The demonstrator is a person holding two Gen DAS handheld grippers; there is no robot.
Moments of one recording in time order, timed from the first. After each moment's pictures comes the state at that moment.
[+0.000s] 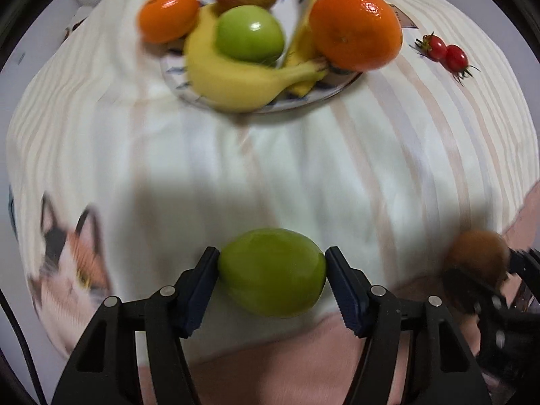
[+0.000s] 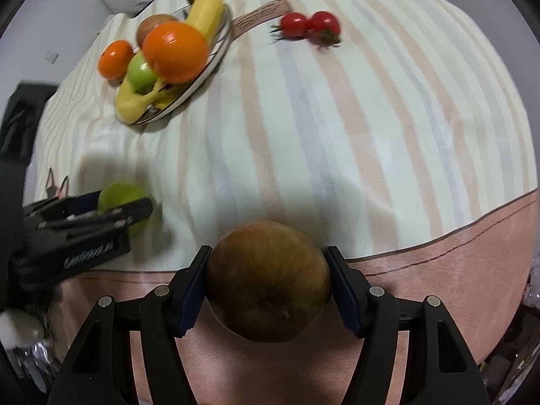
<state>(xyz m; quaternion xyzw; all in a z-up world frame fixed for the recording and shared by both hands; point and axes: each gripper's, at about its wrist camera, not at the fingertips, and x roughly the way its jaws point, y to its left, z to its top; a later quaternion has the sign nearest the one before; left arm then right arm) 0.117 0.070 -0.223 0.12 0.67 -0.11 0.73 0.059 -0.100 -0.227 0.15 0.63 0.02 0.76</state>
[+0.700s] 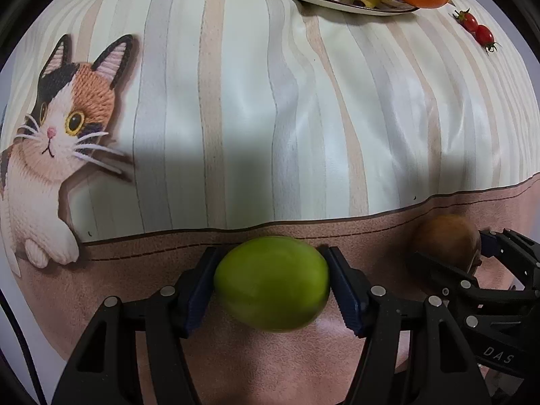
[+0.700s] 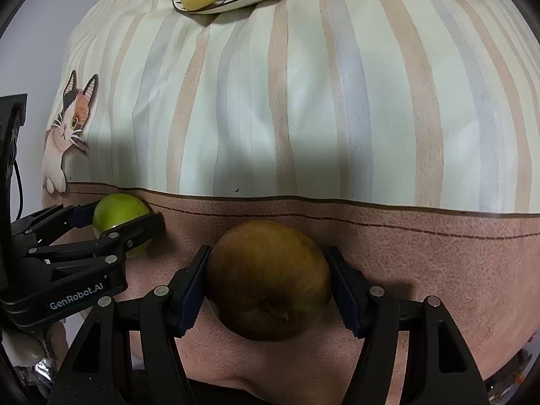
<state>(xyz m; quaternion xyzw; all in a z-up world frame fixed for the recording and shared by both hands) 0.059 0.138 -0.255 0.05 0.72 -0.07 0.69 0.045 -0.027 -0.268 0.10 0.70 0.12 0.70</state>
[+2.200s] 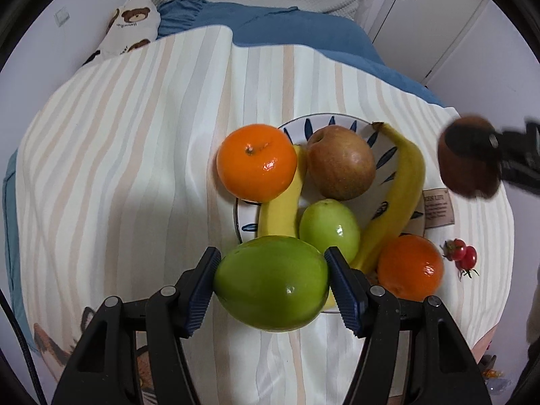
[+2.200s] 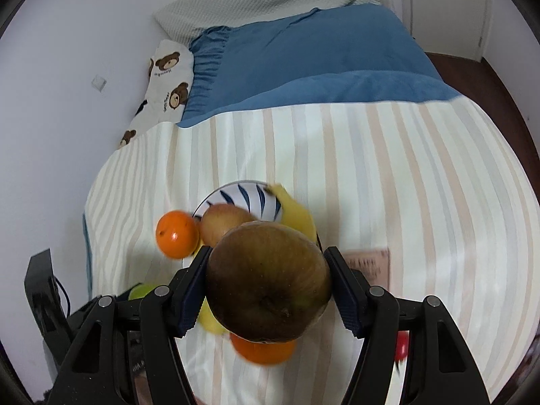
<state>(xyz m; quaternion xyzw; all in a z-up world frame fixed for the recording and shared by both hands) 0.249 0.110 -0.167 -0.02 0.61 -0.06 0.79 0.339 -0.088 -0.142 0.14 0.58 0.13 0.79</state>
